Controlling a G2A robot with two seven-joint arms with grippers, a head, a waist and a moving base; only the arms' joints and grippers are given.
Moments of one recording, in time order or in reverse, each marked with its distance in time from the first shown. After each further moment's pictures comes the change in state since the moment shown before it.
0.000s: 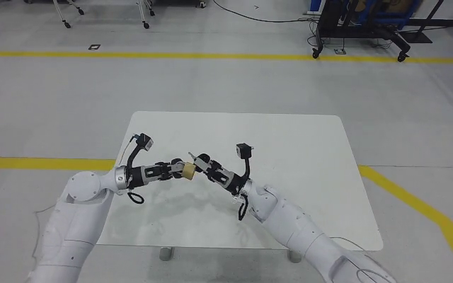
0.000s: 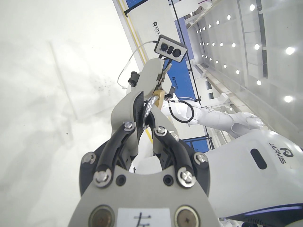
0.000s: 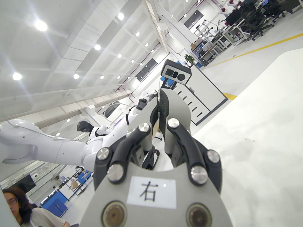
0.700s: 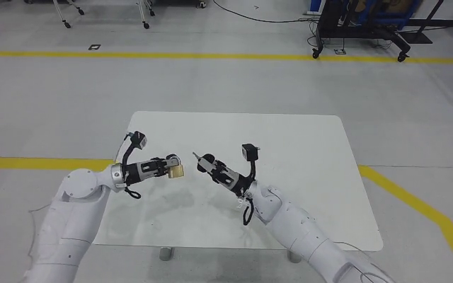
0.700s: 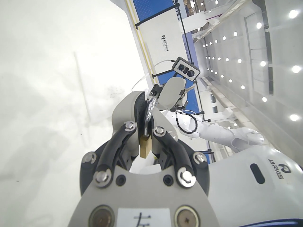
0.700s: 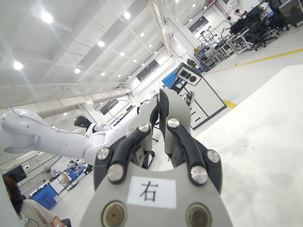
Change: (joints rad) left arm -0.023 0.007 0.005 0.033 -0.009 0.128 0.029; right arm -0.073 0.021 0.079 -0.098 -0.091 -0.021 -0.025
